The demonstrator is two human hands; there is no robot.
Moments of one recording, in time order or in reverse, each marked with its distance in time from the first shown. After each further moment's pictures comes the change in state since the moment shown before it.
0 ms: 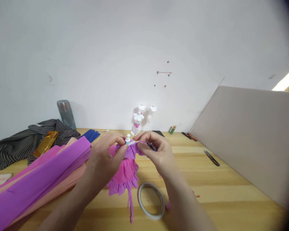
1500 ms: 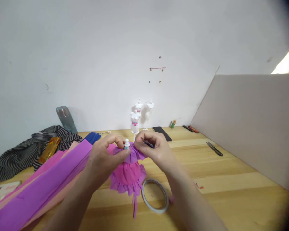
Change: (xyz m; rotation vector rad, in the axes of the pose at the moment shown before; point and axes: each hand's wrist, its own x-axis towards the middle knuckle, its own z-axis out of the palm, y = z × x) left_hand 0.008 0.008 -0.005 -0.198 -0.194 -0.316; right_hand -0.001 -0.013 -0.003 -0.108 -0.120 -0.011
